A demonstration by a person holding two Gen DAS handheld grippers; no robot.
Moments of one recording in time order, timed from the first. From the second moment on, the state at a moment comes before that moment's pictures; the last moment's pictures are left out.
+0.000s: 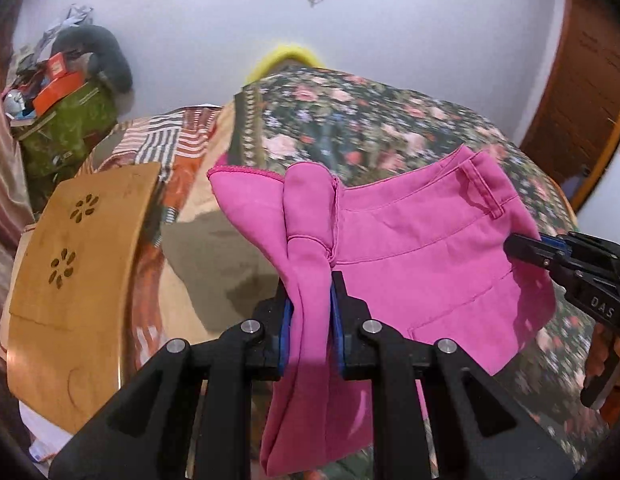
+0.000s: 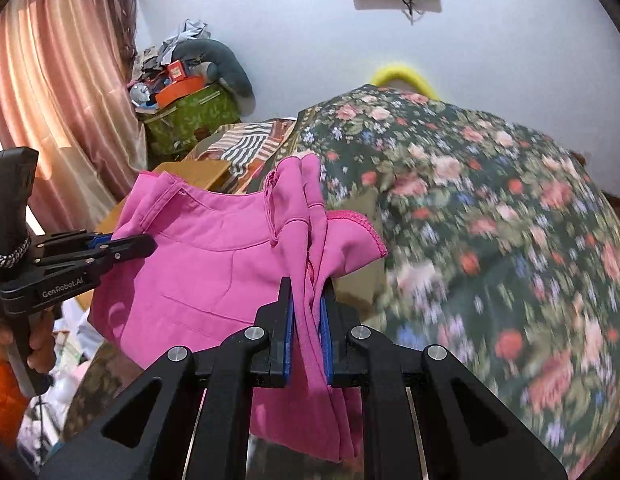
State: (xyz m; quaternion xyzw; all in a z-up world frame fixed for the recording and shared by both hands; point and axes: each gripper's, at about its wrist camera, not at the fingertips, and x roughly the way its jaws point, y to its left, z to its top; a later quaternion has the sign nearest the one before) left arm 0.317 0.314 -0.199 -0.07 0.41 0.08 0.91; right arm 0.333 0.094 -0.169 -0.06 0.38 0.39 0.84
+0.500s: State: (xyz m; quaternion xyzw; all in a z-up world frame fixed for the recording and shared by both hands) left arm 0.425 0.375 -0.289 -0.10 0.47 0.11 0.87; right arm 0.407 0.161 -0.230 -0.13 0.42 0.36 0.82
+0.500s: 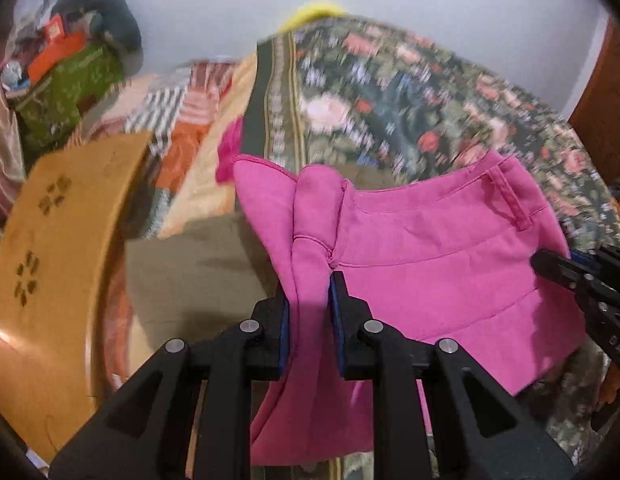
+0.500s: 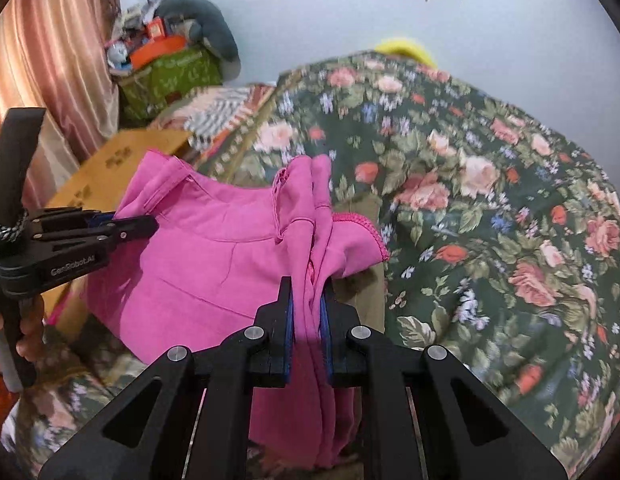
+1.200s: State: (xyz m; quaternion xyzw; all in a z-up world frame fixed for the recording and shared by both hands) left arm 0.349 0.397 -0.240 -0.09 0.47 0.18 0.86; right arm 0.390 0.108 -0.193 -0.14 0.43 0.33 0.83
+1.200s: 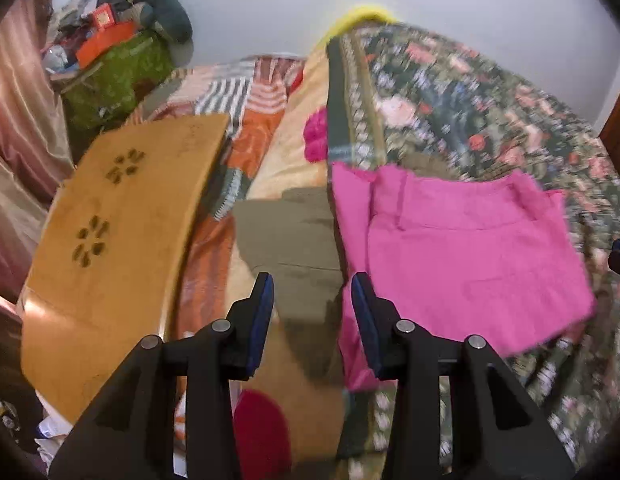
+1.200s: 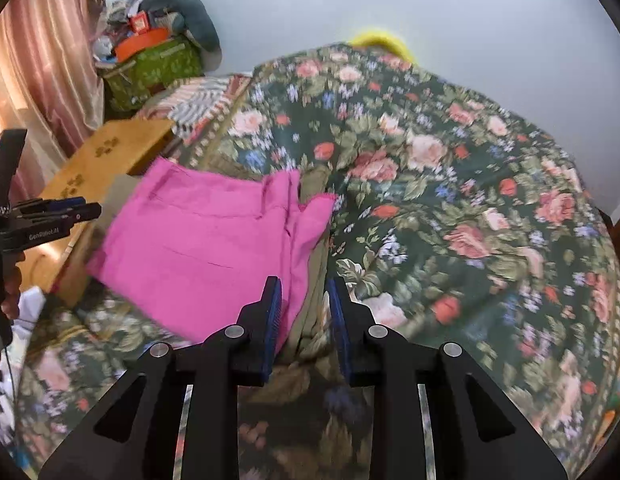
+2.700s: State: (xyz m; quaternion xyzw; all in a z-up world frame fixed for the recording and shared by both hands) left arm -0.044 0.132 0.042 0.00 0.07 0.14 0.99; right arm 0.053 -0.040 0.036 -0.01 0.08 0.39 0.92
